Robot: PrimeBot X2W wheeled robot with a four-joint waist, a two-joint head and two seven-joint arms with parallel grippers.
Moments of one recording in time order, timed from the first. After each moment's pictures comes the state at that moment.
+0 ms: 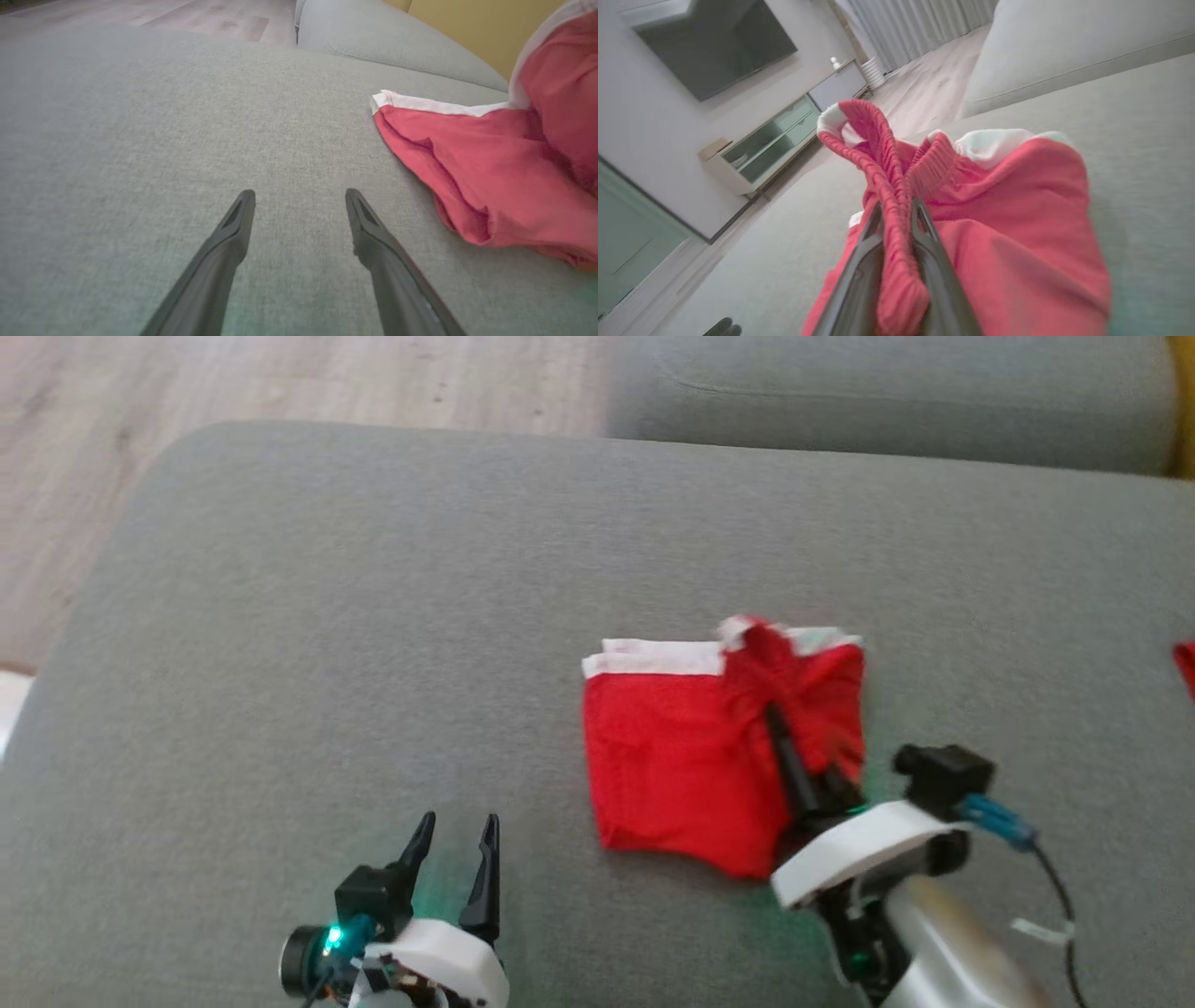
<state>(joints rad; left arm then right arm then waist) -0.19 0.05 -0.44 0.66 -0.40 0.02 -0.25 -0.25 -0.07 0.42 0.53 0.62 0.13 -0.24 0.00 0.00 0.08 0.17</state>
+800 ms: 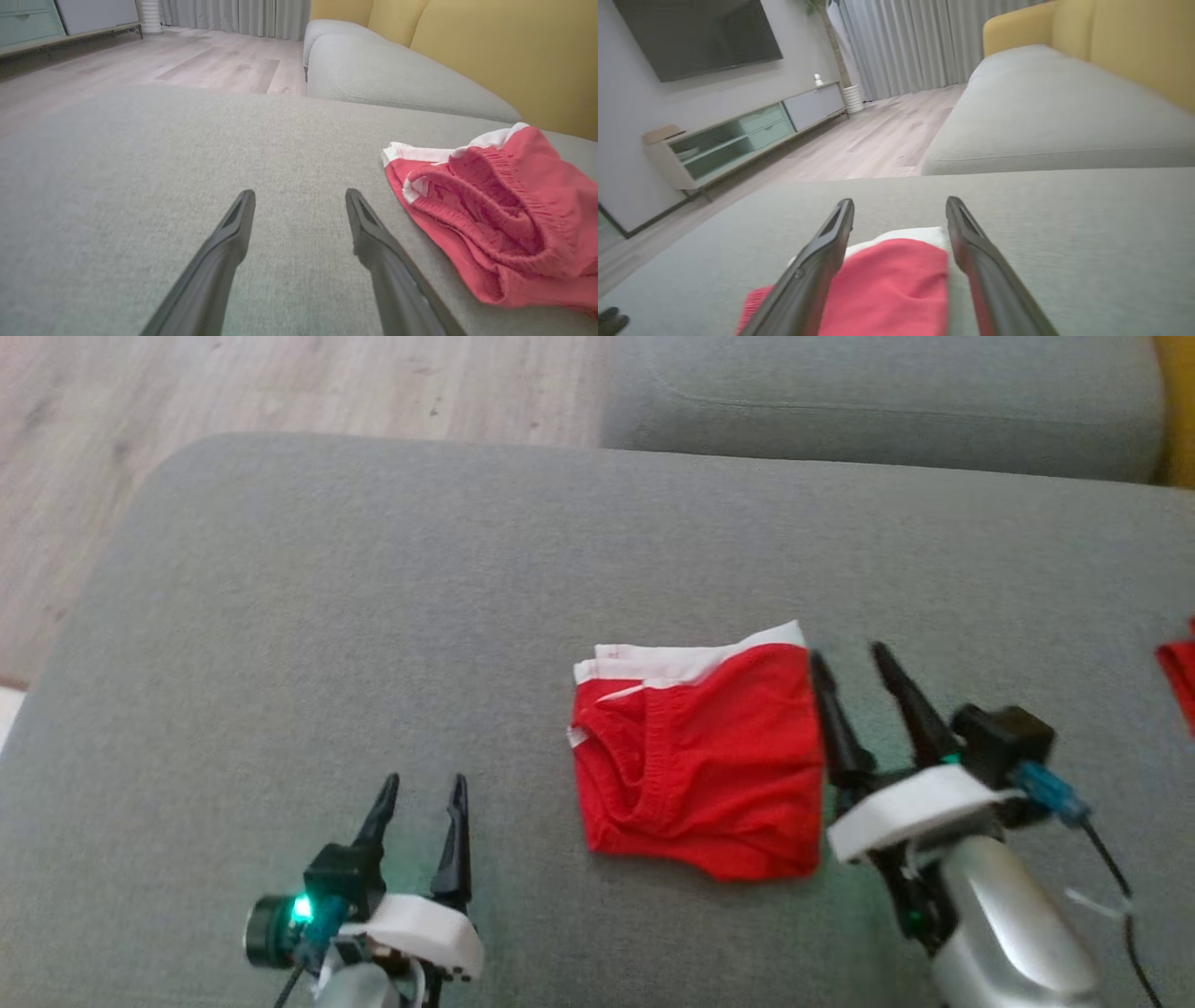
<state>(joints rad) -0.18 0.05 -0.34 0.57 -0.30 0.03 -0.25 -0.29 -0.07 0.27 0.51 0.36 0.13 -0.25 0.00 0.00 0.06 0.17</state>
